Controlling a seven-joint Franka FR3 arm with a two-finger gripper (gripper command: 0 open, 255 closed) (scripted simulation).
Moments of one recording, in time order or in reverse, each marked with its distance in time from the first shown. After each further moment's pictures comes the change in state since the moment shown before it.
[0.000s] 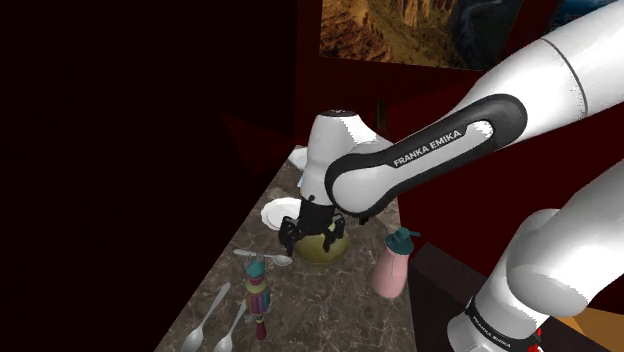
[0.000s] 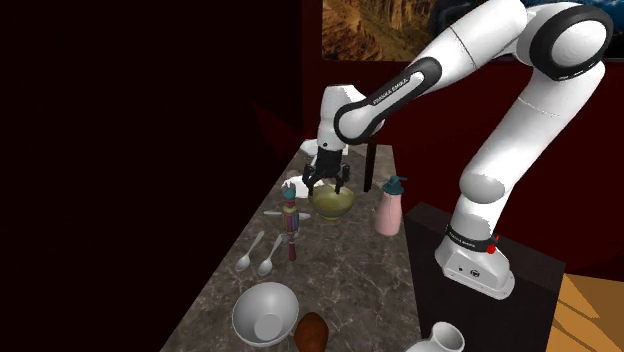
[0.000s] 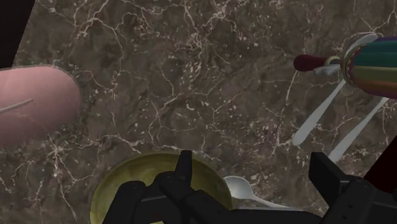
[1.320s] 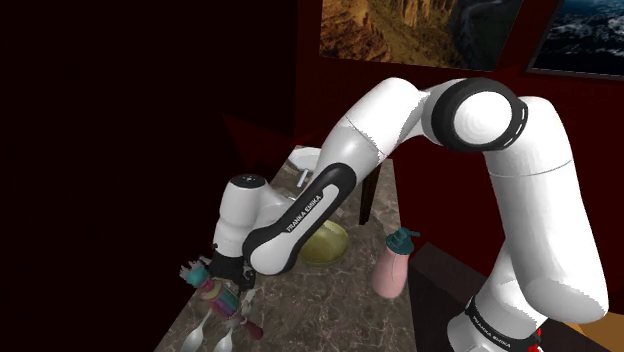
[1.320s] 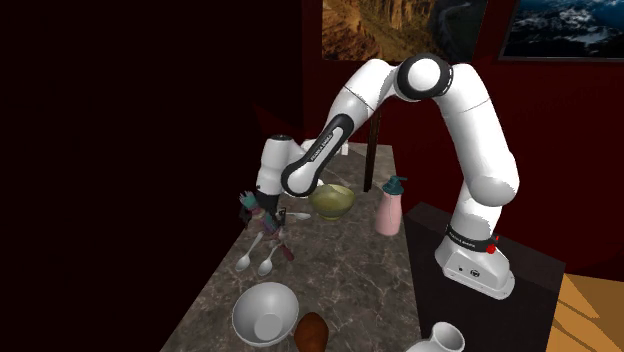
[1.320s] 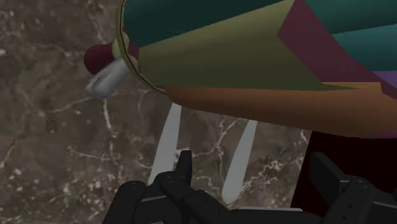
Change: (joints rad) arm 0.236 0.832 -0.120 0.547 -0.468 0.379 0.671
